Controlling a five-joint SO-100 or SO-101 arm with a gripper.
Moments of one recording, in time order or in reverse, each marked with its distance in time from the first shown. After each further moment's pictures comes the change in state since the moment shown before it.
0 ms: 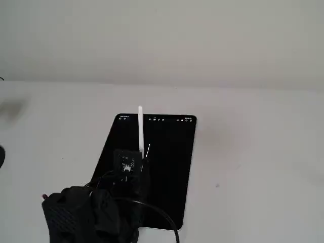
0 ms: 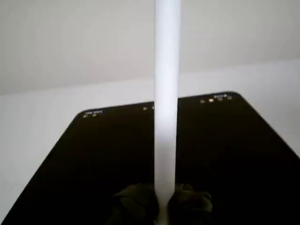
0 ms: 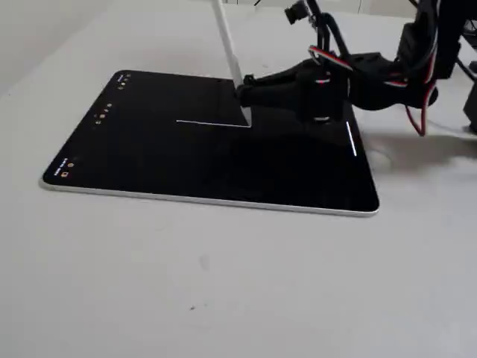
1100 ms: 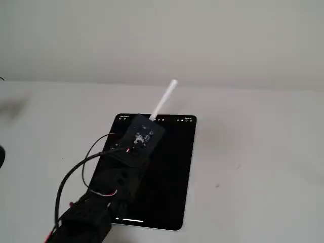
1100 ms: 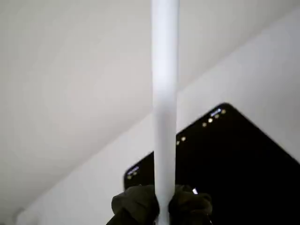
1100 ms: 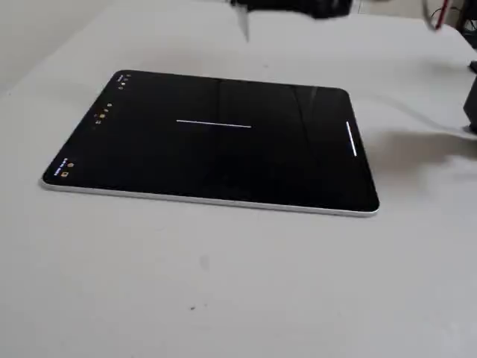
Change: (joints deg) arm 5.4 69.2 -1.1 75.8 32.8
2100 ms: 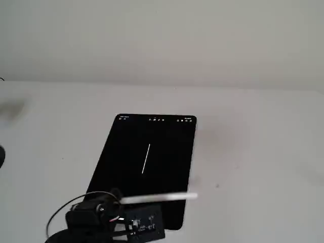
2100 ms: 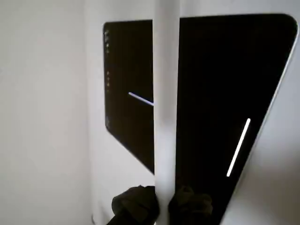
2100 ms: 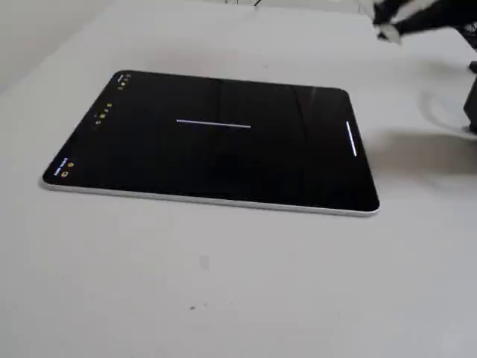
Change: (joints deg) arm -2.8 60.4 3.0 83.5 42.1
